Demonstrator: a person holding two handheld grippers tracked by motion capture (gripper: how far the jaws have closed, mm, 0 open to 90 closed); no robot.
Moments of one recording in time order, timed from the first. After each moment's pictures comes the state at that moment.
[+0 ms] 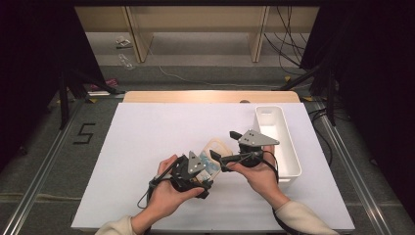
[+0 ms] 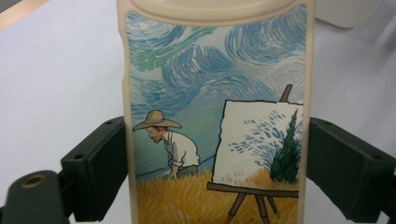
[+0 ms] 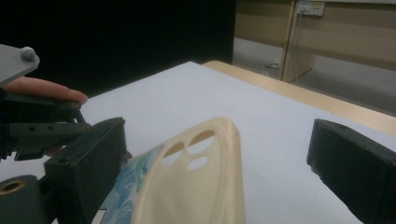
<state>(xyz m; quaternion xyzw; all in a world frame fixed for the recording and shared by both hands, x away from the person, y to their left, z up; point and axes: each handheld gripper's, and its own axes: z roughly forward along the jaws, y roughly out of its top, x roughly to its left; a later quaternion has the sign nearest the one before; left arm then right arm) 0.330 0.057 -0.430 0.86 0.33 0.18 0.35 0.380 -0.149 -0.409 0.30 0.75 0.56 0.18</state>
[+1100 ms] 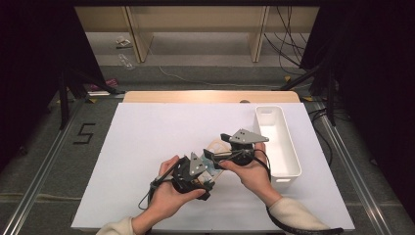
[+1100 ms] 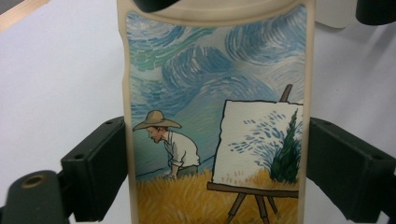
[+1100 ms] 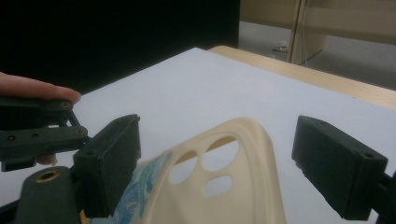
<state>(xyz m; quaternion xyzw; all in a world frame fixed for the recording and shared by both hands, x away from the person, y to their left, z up) 0.327 0.054 -0.430 0.86 0.32 0.18 0.35 0.387 -0.131 -0.417 0.32 0.76 0.54 0.16</state>
